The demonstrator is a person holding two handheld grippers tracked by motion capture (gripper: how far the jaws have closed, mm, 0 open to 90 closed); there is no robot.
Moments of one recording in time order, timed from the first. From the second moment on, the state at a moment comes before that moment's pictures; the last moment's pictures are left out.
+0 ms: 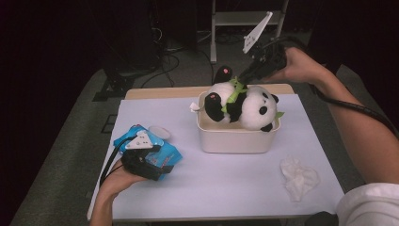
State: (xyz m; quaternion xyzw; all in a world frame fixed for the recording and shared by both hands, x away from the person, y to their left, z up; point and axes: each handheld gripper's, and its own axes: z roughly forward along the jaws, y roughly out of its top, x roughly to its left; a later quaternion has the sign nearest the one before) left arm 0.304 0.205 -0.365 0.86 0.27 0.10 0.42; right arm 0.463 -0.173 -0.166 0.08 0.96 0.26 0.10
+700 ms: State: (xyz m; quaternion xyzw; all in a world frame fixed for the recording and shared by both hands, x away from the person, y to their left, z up) left arm 0.304 0.205 -0.364 0.86 0.27 0.10 0.42; right arm 0.471 -0.160 -0.201 0.08 0.96 0.27 0.07
